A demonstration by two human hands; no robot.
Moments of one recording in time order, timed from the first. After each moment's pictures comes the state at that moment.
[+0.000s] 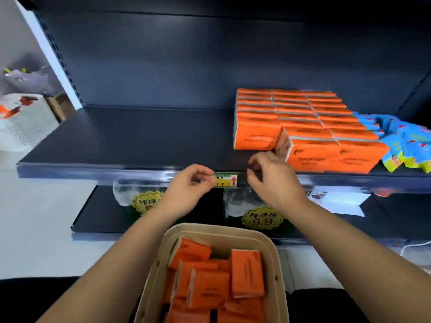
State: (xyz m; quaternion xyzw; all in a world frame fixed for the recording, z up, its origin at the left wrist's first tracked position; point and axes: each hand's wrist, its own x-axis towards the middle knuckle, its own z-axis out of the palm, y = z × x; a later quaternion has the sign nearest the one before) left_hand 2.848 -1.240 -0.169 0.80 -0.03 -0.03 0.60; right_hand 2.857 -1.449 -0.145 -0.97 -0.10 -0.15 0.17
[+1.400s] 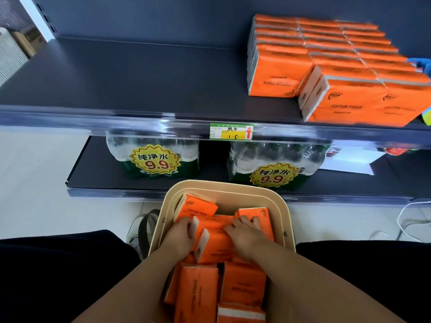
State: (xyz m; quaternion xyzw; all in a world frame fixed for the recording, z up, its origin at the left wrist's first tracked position) left_hand 2.761 -1.196 -0.413 0.90 0.09 -0.26 0.33; right_hand 2.770 -1.400 -0.375 -0.93 -0.19 0.32 -0.02
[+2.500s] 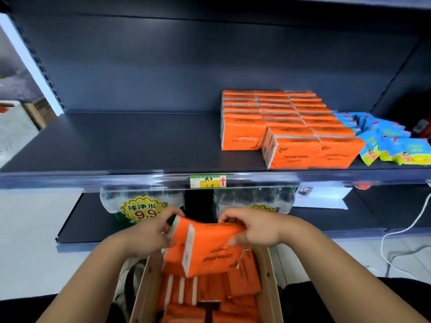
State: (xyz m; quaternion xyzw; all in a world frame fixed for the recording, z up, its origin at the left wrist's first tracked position) left_hand 2.818 -1.172 -0.212 0.84 -0.10 -0.33 0.42; right_hand 2.809 -1.447 -0.166 -0.89 -0.21 0.29 0.27
